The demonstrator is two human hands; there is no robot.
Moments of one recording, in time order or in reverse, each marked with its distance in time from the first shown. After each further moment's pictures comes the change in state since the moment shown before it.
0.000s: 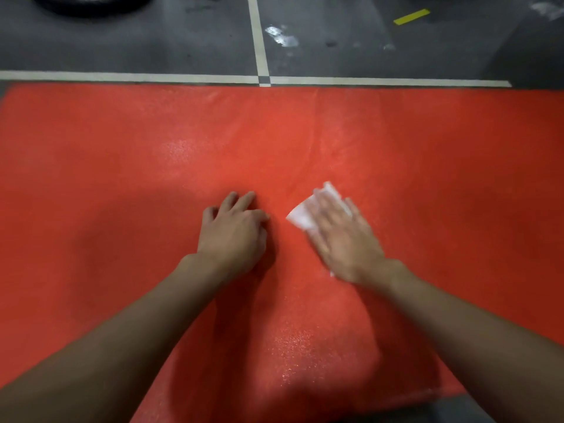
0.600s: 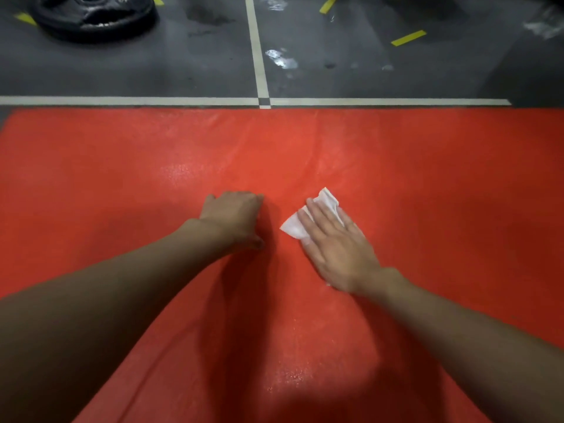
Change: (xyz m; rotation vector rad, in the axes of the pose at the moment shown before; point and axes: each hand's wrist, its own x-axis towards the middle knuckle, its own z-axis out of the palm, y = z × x) left_hand 0.064 -0.006 -0.054 0.138 -0.239 0.030; right_hand 0.031 0.004 0.004 0.001 0.034 -0.026
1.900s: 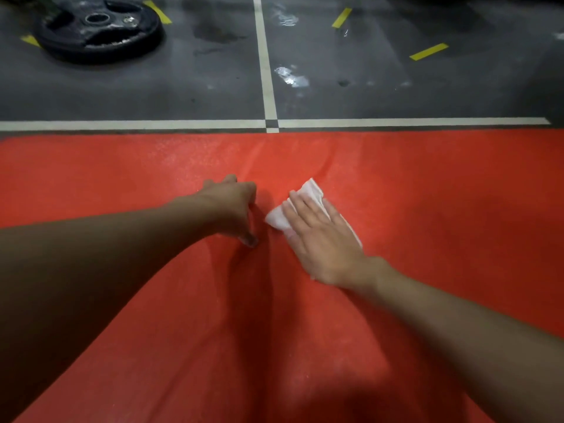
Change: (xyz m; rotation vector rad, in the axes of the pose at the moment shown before) left_hand 0.079 -0.033 -0.043 -0.013 -0.118 -0.138; right_hand 0.106 0.006 0.000 0.036 0.055 -0.087
